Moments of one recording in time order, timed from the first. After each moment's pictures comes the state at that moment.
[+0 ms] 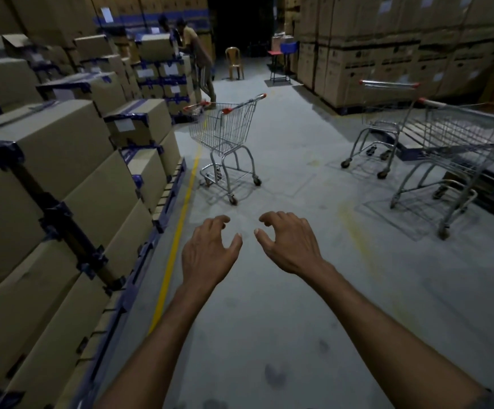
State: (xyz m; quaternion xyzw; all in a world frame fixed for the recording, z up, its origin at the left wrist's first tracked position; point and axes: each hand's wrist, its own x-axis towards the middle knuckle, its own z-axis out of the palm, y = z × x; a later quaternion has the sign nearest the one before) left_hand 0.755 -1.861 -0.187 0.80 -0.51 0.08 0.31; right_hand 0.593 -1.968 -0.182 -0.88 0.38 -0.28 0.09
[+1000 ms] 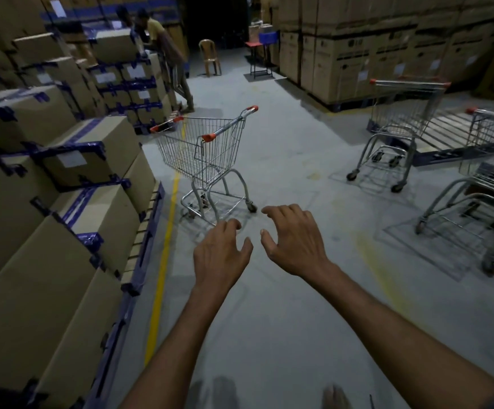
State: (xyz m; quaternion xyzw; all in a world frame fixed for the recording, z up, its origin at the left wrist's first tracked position) left_hand 1.016 -2.361 -0.189 0.77 -0.57 0.13 0.25; right_hand 0.860 -2.445 -0.181 -0.86 0.40 -0.32 0.00
